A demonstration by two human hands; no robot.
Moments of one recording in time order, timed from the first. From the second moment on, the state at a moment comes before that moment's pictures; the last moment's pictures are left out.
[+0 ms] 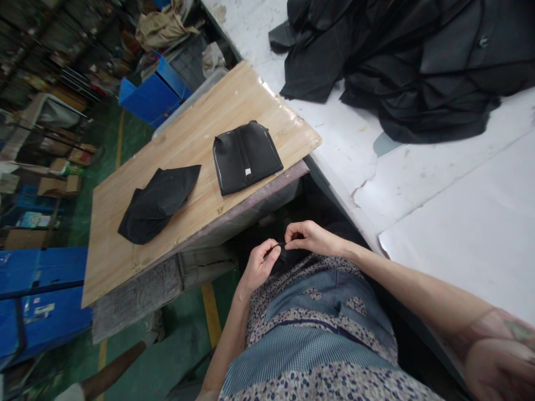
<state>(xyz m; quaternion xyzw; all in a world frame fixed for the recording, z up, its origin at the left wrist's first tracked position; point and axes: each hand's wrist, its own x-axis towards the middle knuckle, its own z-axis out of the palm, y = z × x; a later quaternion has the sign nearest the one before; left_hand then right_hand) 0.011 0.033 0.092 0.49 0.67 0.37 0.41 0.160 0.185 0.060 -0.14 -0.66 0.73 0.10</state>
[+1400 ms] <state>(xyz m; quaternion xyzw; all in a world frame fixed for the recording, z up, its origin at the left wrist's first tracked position) -0.013 0.022 0.097 0.41 0.70 0.43 0.40 0.163 0.179 0.065 -0.08 -0.81 0.57 0.11</state>
